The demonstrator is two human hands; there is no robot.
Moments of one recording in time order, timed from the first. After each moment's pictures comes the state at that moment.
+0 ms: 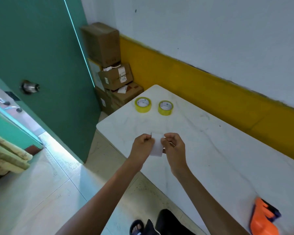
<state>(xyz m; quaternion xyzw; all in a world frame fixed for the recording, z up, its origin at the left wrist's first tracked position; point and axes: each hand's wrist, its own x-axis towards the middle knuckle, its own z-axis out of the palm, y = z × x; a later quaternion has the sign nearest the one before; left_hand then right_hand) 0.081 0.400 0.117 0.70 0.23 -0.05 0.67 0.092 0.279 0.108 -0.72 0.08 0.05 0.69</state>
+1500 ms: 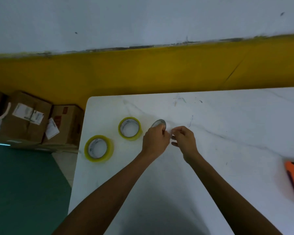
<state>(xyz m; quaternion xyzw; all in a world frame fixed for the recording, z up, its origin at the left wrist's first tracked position) 0.425 0.314 0.006 0.91 -0.22 -0.17 0.31 0.361 0.215 -0.016 -0.62 0.45 -0.02 0.64</state>
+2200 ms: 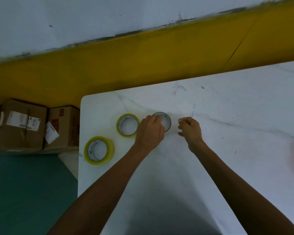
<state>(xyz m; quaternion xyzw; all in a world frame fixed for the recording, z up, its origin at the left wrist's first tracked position) 0.459 0.327 -0.027 0.89 -0.42 -0.02 0.18 0.372 0.197 -0.049 -0.58 0.52 -0.04 0.63</state>
